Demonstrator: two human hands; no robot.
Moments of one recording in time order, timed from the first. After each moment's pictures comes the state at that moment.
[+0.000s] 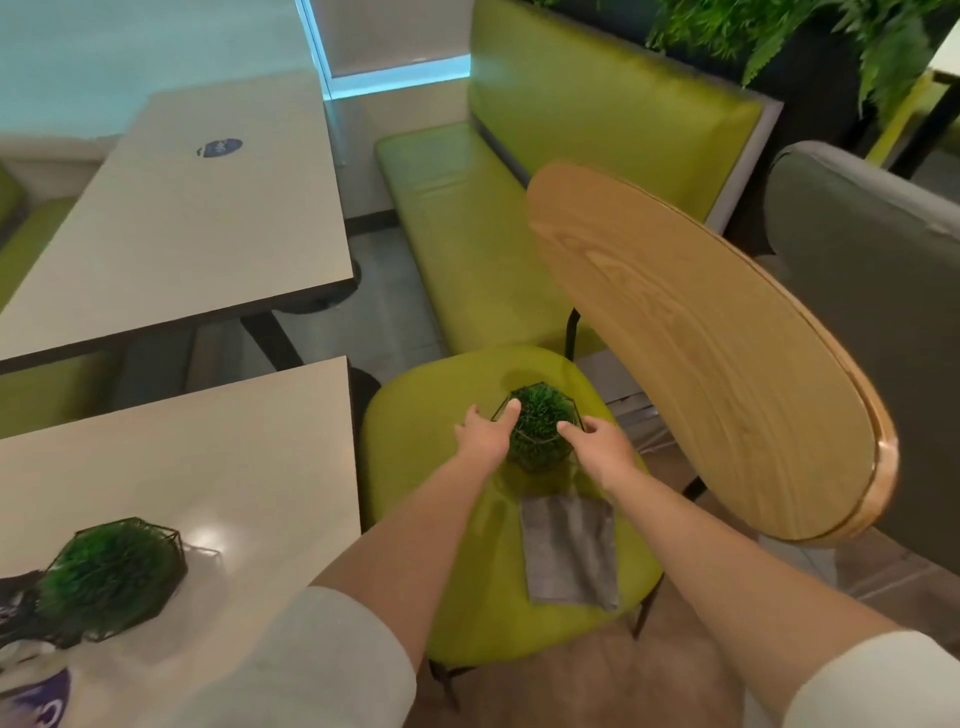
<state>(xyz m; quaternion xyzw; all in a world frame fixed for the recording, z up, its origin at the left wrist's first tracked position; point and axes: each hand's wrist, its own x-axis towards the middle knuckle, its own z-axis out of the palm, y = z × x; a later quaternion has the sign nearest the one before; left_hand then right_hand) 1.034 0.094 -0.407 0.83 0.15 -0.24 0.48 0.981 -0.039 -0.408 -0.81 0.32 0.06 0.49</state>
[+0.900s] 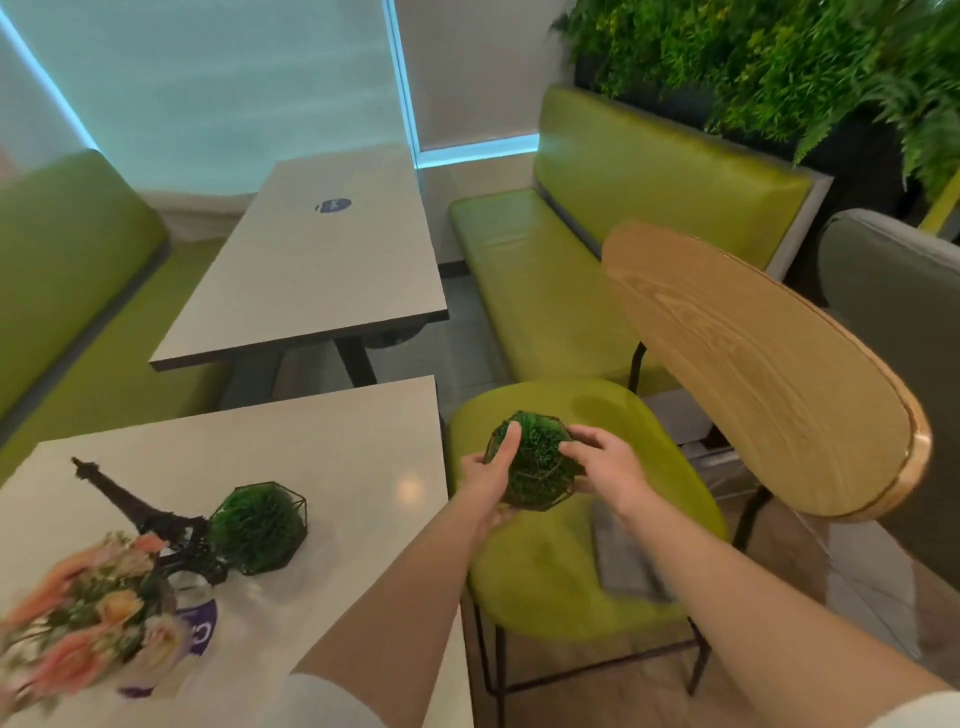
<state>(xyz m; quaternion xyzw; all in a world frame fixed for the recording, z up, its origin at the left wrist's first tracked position) 0.959 0.207 -0.368 0.64 0.23 -0.22 0.70 0.941 0.057 -0.362 -0.72 0.24 0.02 0.65</state>
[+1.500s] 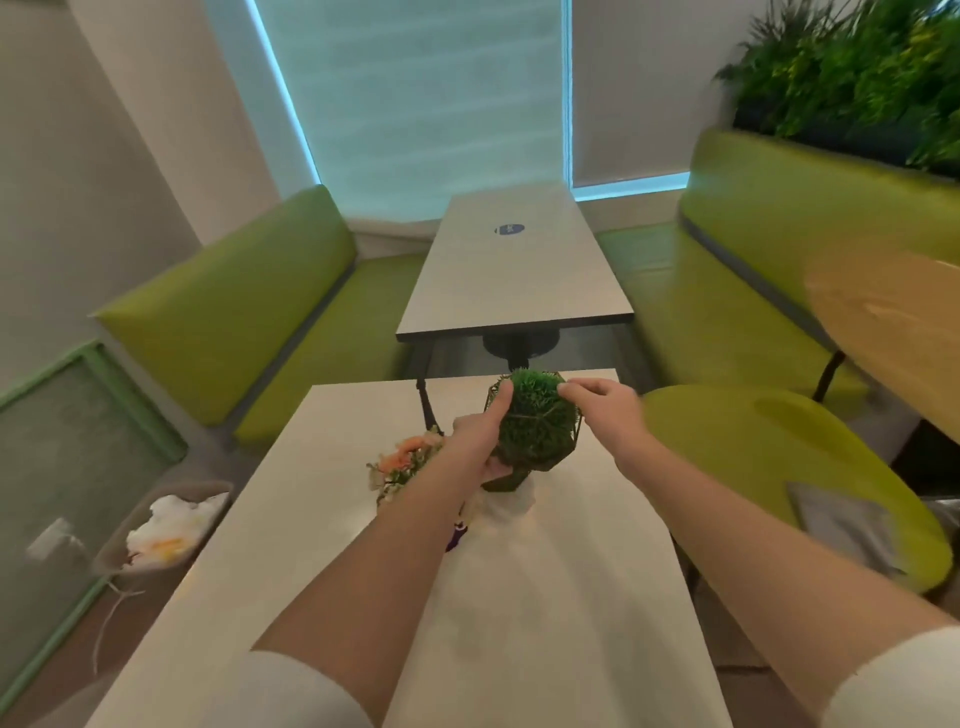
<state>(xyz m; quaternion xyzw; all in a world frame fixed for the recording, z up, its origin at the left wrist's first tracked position) 0.842 0.517 -0.257 0.65 0.25 -0.12 0.70 0.846 0.350 -0.247 -0.76 0.06 -0.01 0.65</state>
